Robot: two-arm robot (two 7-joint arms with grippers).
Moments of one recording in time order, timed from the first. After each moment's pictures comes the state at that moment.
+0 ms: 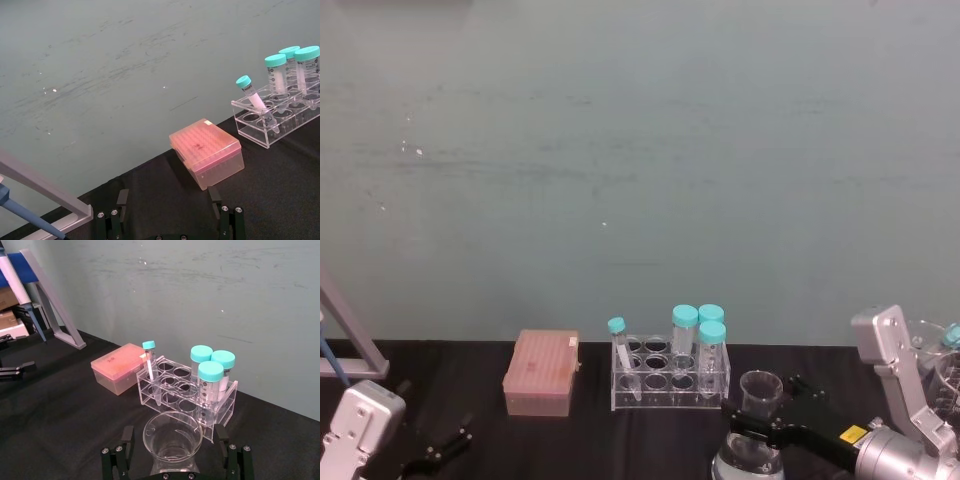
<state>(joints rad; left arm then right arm) -0.20 0.60 0.45 -1.41 -0.25 -0.12 0.03 0.34 0.47 -0.36 -1.41 0.46 0.20 0.42</state>
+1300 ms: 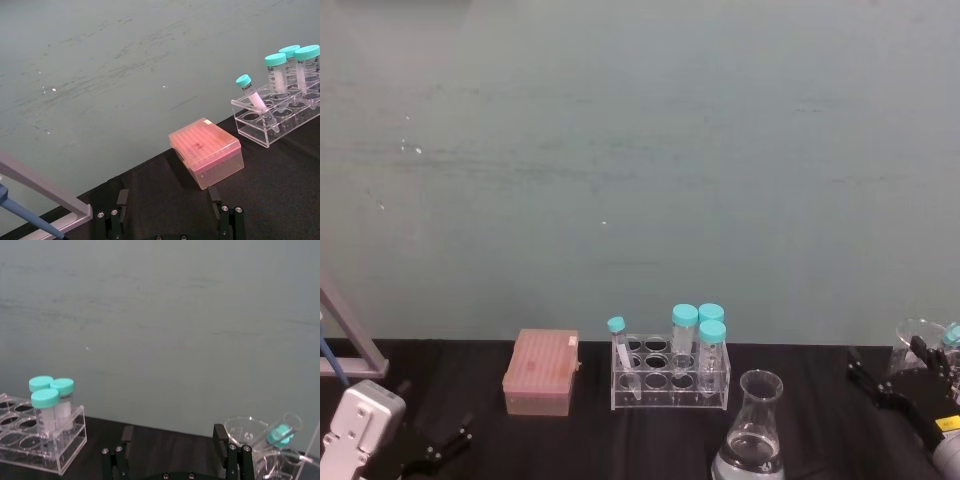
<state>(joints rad) -0.20 0.60 0.45 -1.41 -0.25 -0.12 0.03 0.24 0.37 -0.15 -1.33 0.27 -0.08 0.07</state>
